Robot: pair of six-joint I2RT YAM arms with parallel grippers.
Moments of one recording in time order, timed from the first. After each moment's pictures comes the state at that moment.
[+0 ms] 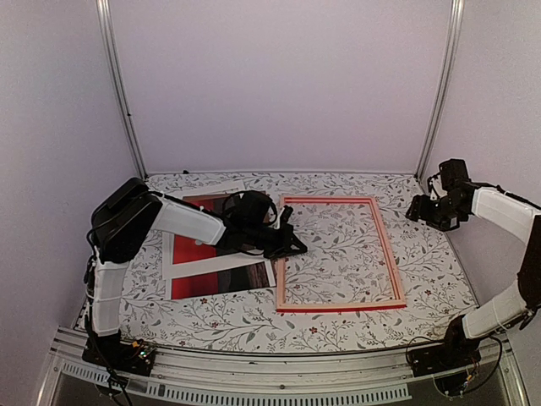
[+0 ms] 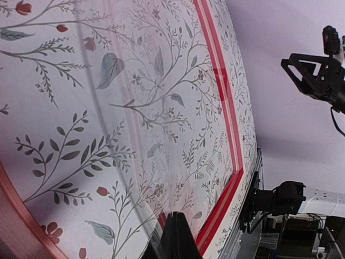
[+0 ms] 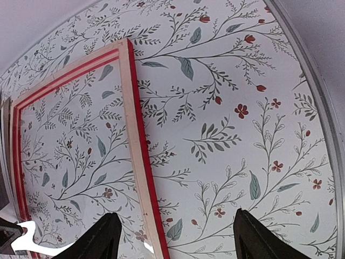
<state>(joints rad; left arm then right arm) -0.80 2.16 1.31 0.23 0.52 -0.87 0.01 1.38 0.97 -0.52 -0.09 0.30</state>
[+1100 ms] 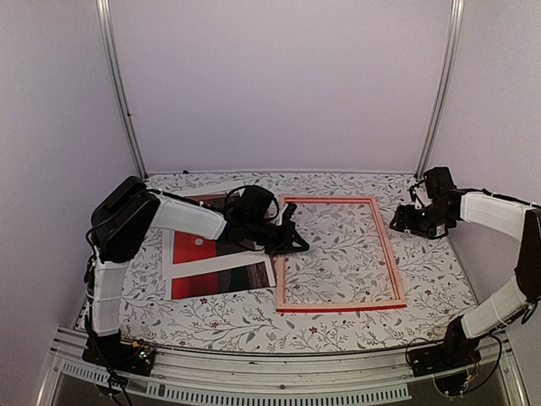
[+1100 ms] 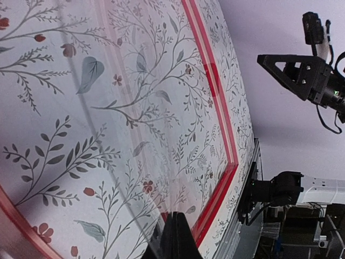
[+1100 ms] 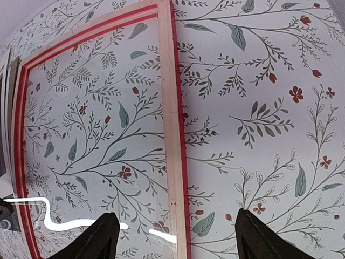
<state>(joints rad) -0.80 2.16 1.37 0.15 0.57 -0.81 0.11 1.44 0.92 -0.47 -0.14 0.28</state>
